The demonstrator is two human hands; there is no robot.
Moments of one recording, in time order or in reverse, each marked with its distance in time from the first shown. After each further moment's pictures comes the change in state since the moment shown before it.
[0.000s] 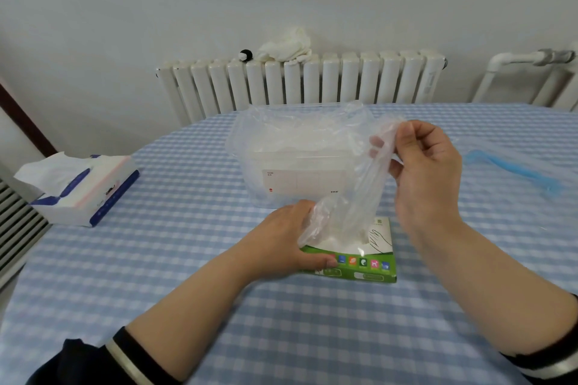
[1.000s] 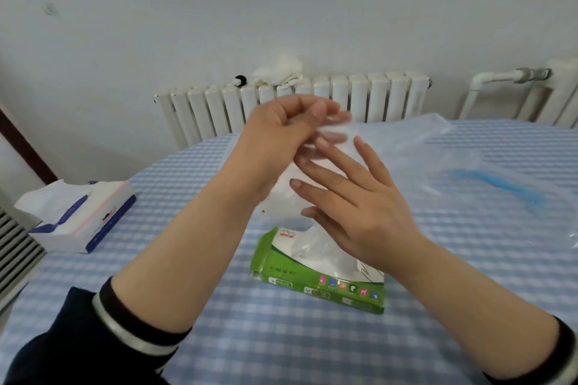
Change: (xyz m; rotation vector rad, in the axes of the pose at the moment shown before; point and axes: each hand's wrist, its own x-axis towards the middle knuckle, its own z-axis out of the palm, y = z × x) left_hand 0.019 0.113 -0.108 -0.858 0.375 0.252; right_hand -0.011 0.003 0.002 -1.039 -0.495 -1.356
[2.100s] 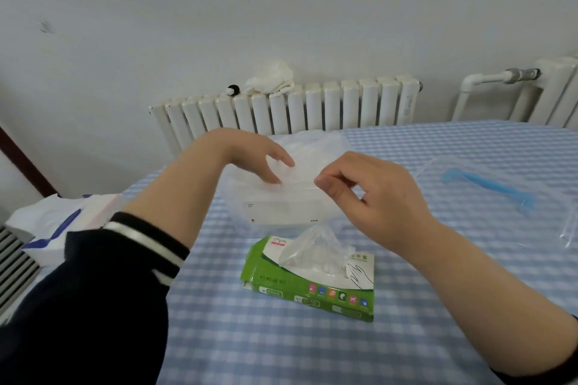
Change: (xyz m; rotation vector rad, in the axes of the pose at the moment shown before) left_hand 0.084 -0.025 -0.053 1.398 -0.676 -0.483; right_hand 0.009 0.027 -0.025 0.391 -0.062 0.399
